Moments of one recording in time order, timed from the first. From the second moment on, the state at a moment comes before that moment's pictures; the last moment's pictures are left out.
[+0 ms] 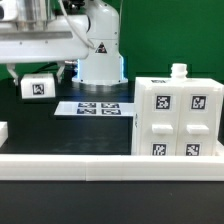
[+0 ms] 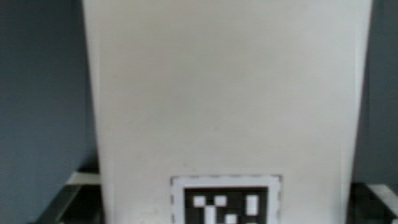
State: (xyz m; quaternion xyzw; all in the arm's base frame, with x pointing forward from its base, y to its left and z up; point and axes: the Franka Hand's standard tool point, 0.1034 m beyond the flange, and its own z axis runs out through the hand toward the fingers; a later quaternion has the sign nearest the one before) arm 0.446 -0.132 0.108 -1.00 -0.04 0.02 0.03
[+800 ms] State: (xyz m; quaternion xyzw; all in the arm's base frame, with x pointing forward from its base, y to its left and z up) arm 0.498 -0.061 0.151 -1.00 0.00 0.02 0.03
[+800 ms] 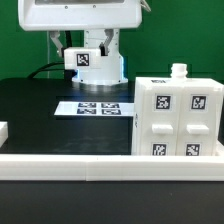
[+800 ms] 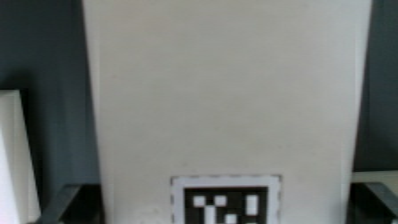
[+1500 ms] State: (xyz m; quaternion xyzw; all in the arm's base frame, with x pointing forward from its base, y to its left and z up) arm 0.529 0.005 0.178 -1.00 0.05 0.02 0.03
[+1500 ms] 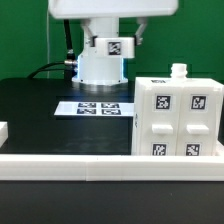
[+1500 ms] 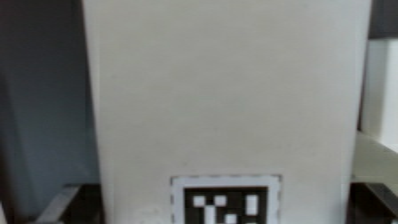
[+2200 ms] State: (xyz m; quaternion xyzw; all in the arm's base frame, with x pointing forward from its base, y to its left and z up) arm 0.575 0.049 0.179 -1.00 0.04 0.01 0.03
